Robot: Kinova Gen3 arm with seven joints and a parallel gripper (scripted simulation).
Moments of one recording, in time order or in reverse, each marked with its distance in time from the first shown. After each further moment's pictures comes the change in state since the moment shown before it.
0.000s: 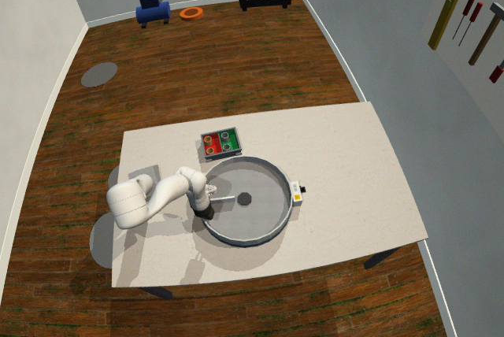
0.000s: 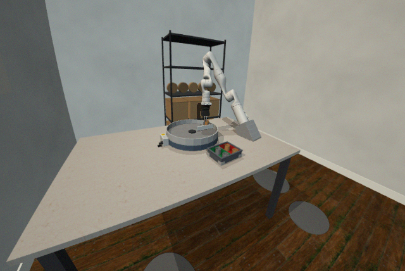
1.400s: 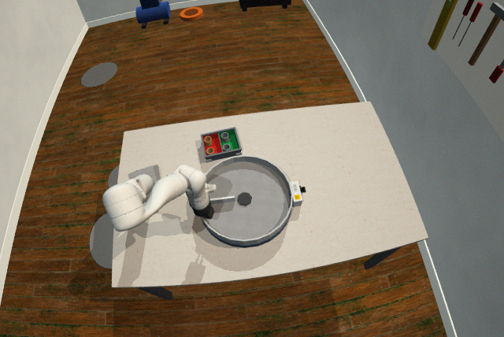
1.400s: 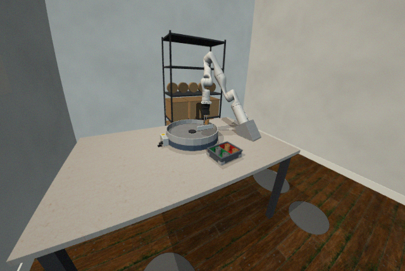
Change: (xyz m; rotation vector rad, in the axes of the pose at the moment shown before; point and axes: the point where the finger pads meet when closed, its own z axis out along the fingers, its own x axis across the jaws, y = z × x) arm 0.000 0.000 -0.010 0.000 0.001 0.001
